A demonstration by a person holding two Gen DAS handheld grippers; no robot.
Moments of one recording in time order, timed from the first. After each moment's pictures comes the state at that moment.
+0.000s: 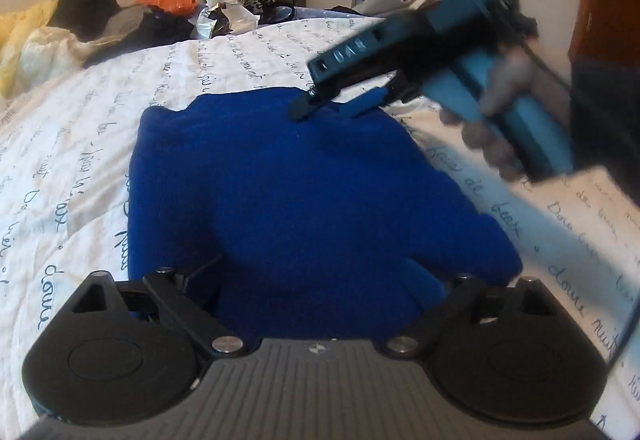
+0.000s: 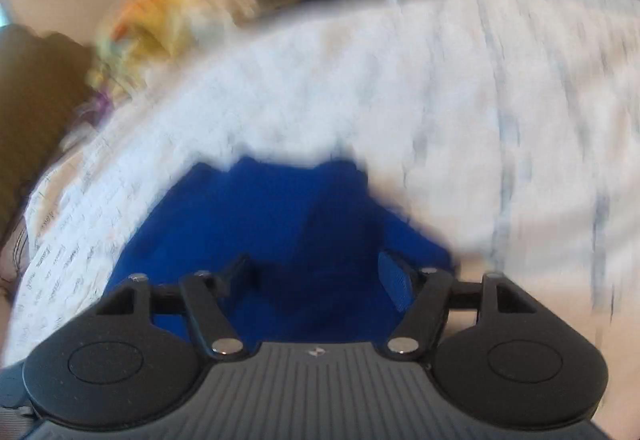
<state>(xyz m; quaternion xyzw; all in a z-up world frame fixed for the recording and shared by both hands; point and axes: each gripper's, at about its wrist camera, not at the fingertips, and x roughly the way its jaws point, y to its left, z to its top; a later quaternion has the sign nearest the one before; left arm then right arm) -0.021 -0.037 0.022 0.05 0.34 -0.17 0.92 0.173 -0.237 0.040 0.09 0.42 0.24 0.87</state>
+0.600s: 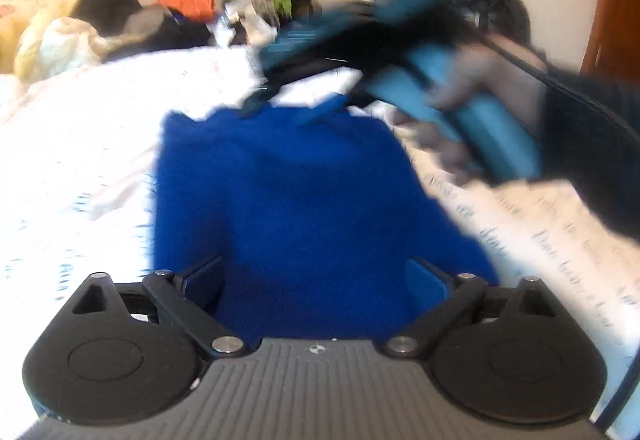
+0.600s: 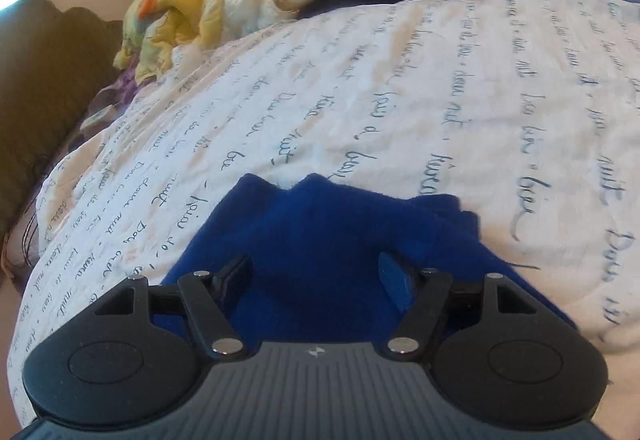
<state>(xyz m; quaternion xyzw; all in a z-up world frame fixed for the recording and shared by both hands) -0.048 -0.013 0.045 0.00 0.31 -0.16 0.94 0.187 -0.170 0.043 0.10 0.43 0.28 0.85</state>
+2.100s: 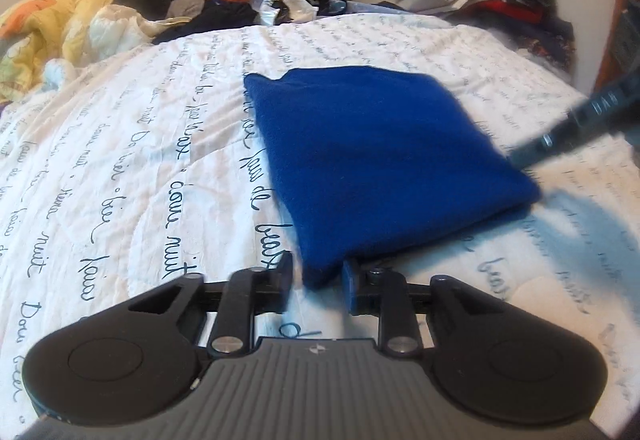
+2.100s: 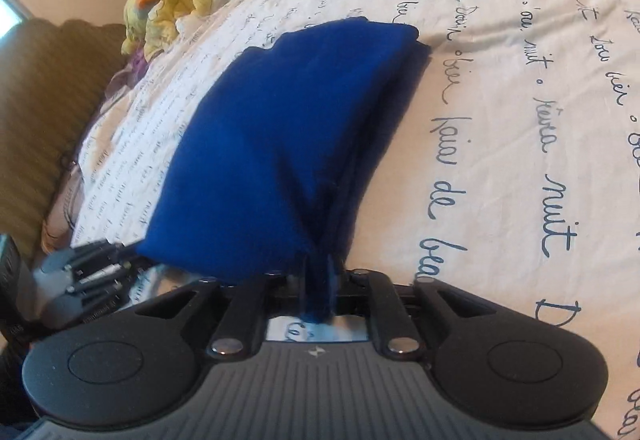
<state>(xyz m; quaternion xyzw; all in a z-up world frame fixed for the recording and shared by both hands) -0.092 0.036 0.046 0.04 0.36 -0.12 0.93 0.029 -0.292 0.050 0.16 0.49 0.28 0.81</state>
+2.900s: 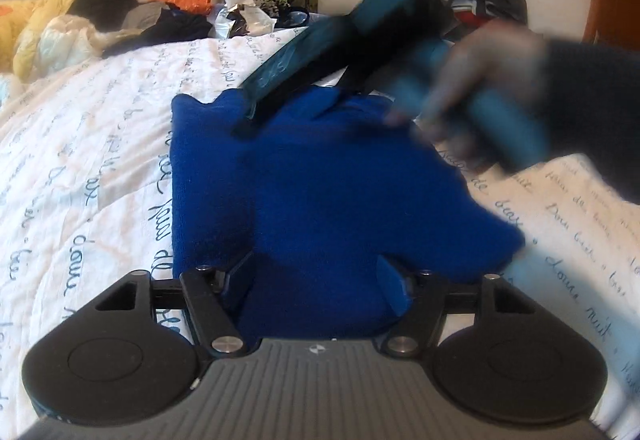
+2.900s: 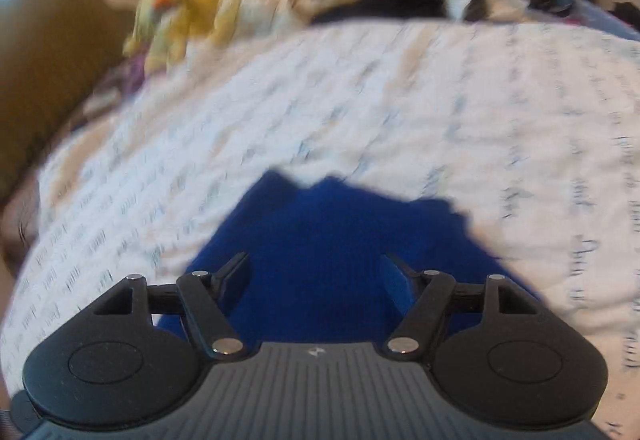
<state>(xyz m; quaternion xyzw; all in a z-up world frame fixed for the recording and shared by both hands) -0.039 -0.014 0.023 0.03 0.33 -0.16 0.93 0.173 -0.140 0.039 -0.02 0.44 0.28 0.85</state>
